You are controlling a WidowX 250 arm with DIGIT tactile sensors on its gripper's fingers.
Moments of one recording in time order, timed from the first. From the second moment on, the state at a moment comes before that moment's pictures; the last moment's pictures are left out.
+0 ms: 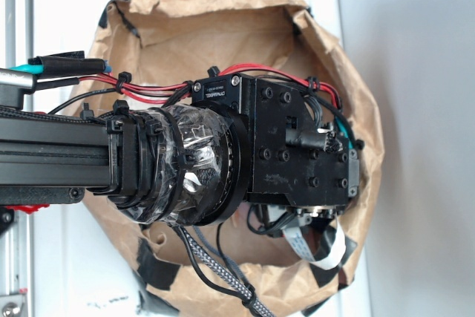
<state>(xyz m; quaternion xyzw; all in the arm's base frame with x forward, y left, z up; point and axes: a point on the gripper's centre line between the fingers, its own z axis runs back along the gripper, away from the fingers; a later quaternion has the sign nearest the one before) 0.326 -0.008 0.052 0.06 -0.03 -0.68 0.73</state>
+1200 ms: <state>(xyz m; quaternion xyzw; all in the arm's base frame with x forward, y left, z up) 0.311 0.013 0.058 0.04 -0.04 -0.70 0.71</state>
